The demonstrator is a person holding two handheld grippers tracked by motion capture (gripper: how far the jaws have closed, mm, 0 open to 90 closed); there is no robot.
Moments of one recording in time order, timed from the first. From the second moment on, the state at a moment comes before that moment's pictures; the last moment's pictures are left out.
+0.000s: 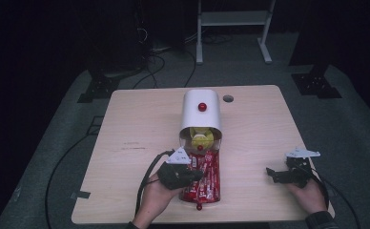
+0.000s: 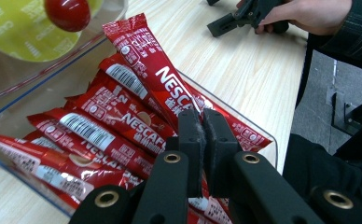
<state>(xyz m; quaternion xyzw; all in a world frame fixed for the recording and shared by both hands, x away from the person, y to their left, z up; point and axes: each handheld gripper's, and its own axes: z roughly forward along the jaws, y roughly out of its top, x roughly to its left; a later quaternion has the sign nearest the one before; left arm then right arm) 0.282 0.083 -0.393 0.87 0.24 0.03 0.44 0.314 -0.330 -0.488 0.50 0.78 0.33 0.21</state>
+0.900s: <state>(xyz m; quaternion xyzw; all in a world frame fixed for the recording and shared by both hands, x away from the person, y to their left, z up) 0.282 0.118 -0.389 0.86 0.26 0.04 0.44 0.314 -0.330 -0.488 0.50 0.78 0.33 0.21</state>
